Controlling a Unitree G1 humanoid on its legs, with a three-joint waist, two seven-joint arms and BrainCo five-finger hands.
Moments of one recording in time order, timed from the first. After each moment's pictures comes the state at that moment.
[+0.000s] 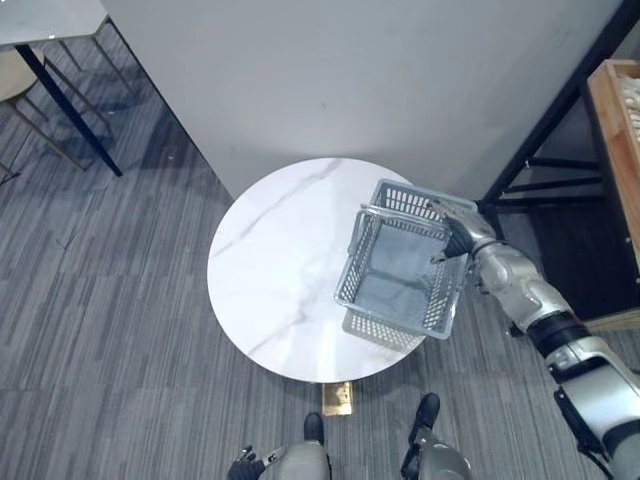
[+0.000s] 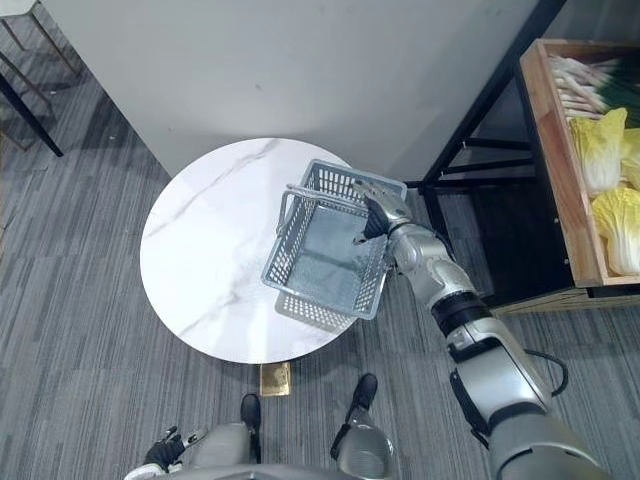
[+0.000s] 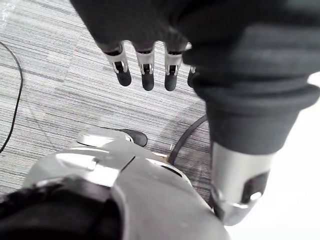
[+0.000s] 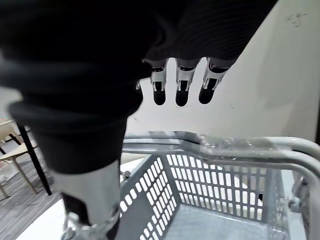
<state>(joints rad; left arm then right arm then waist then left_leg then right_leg) 0.12 0.14 0.09 1.10 -0.27 -0.12 0.04 -0.76 -0.51 0.40 0.72 -0.66 -0.10 -0.08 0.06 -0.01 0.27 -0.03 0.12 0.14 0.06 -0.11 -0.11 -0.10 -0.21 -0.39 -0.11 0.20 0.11</state>
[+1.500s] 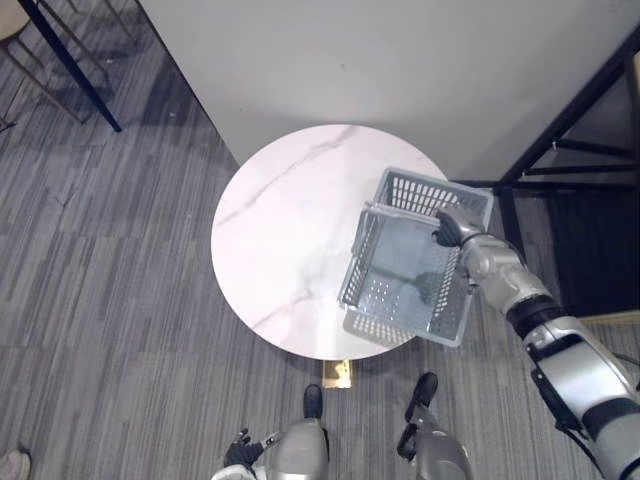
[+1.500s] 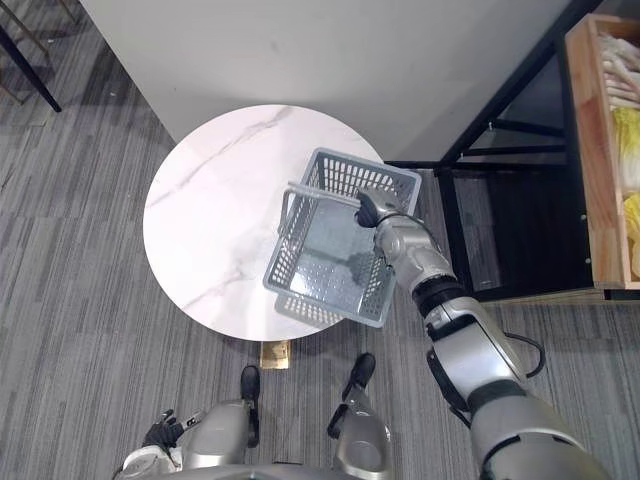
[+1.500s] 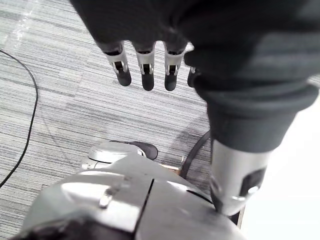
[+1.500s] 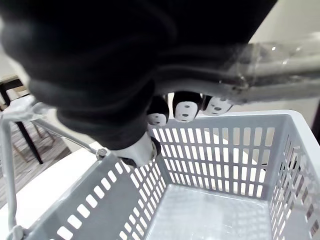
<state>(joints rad) 0.07 0.17 0.04 1.09 -0.25 -0.12 0.10 -0.81 -0.45 0.48 0.79 -0.70 -0.07 -0.06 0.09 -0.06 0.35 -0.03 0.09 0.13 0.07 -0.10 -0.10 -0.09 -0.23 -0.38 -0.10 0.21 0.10</state>
